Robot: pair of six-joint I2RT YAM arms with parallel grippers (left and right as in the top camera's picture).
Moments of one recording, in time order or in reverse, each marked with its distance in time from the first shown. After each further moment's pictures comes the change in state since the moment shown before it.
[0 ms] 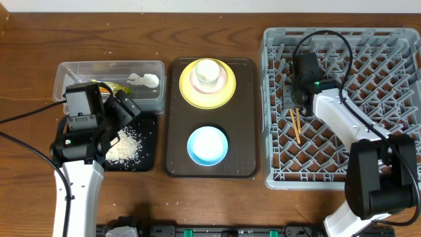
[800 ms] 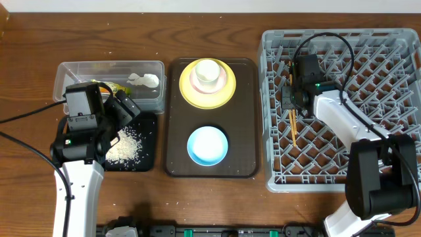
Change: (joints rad) left arm 0.000 0.000 0.000 0.000 0.000 0.000; right arm -0.004 0.000 -0.015 0.009 -0.079 0.042
